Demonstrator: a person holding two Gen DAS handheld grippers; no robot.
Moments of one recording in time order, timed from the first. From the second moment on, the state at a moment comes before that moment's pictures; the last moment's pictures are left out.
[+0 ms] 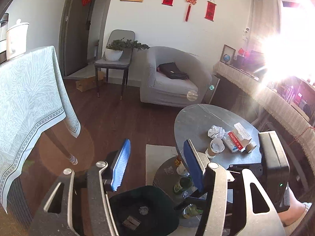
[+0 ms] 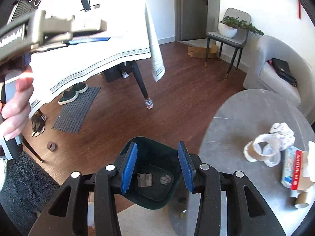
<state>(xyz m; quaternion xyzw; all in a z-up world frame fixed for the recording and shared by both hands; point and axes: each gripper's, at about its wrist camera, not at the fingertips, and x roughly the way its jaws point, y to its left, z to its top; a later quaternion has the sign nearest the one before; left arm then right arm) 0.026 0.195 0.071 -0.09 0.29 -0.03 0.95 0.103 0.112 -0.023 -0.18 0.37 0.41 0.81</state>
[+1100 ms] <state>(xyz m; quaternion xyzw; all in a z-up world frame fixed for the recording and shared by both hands) 0.142 0.031 -0.003 0.04 0.35 -0.14 0.93 0.143 -0.129 -0.002 -0.10 0.35 0.25 0.90</state>
